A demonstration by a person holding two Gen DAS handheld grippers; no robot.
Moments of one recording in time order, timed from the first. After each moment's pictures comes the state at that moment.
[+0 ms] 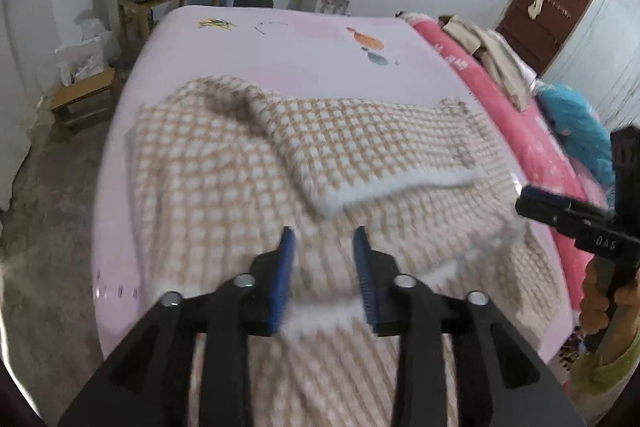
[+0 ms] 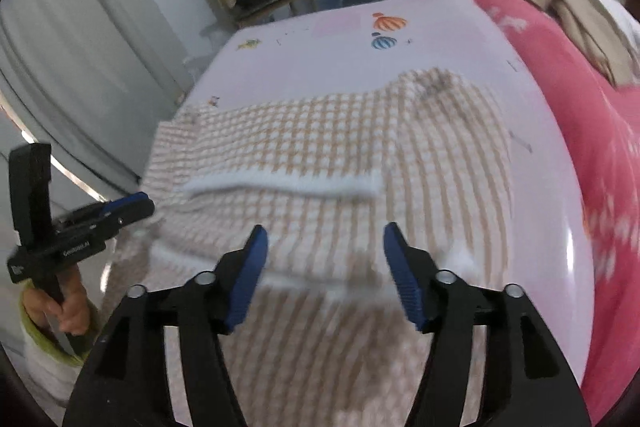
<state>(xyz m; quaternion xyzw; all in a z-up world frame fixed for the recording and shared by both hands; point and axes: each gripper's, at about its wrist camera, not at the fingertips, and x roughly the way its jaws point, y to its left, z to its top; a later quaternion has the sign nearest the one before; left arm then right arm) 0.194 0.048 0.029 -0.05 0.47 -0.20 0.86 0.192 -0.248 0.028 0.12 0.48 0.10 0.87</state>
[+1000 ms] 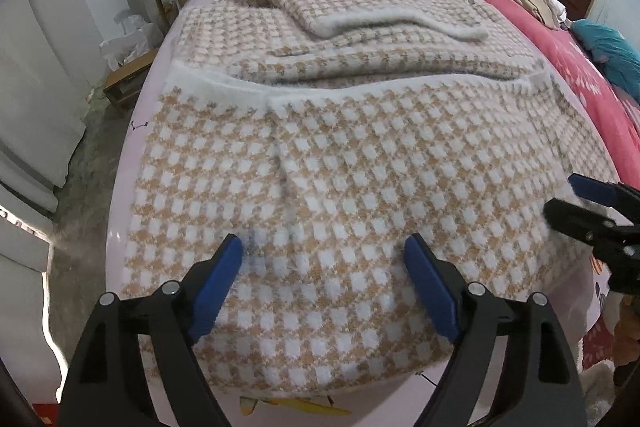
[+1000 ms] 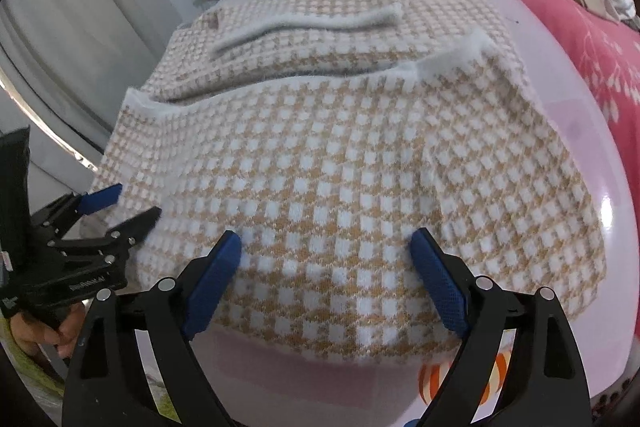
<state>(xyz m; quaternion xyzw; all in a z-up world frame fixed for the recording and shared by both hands) 0.086 0.018 -0.033 0.06 0.51 -0.10 0.85 0.097 -0.198 -0.022 0.10 0.51 0.07 0.85</state>
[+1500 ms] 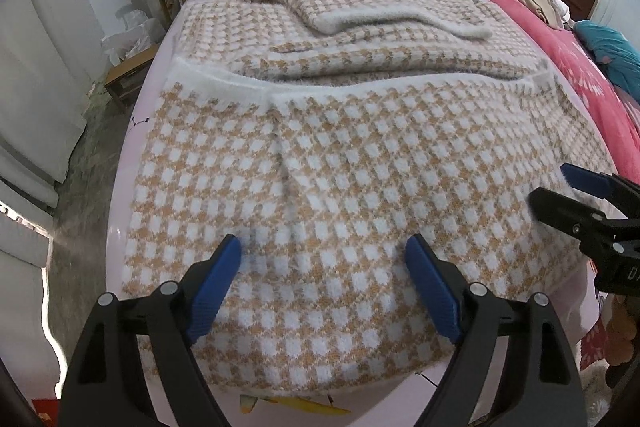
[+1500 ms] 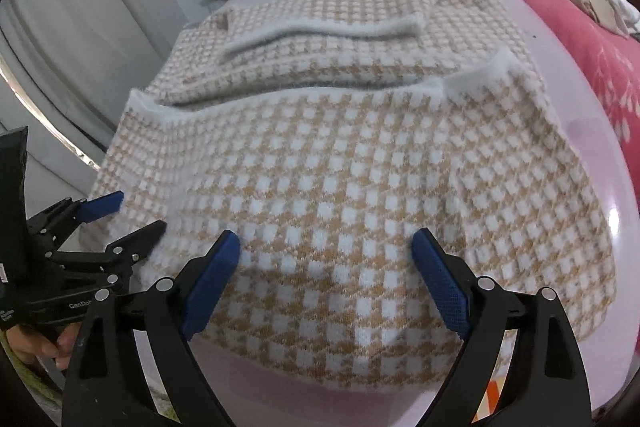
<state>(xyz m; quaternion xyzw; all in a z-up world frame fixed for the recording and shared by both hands) 0.088 0.017 -0.032 0.06 0.51 -0.10 0.85 0.110 -0.185 -0.024 0.08 0.50 0.08 0.86</state>
